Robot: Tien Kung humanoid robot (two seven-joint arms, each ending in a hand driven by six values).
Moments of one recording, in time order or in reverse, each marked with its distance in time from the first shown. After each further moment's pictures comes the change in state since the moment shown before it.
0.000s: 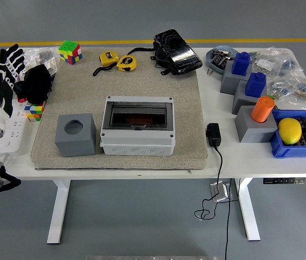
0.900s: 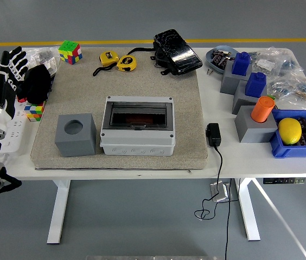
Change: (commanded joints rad) left arm 0.002 0.000 0.004 0.003 -0.008 -0.015 0.010; right arm -0.002 -0.003 -0.001 0.000 -0.005 0.000 0.000
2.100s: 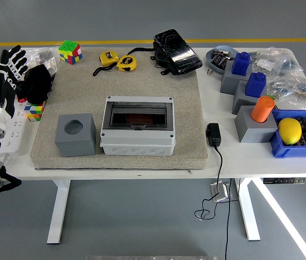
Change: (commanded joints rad) left arm -0.003 0.000 -0.005 0.002 -0.001 -0.002 0.001; right arm 0.001 0.002 -0.004 0.000 0.003 0.000 0.000
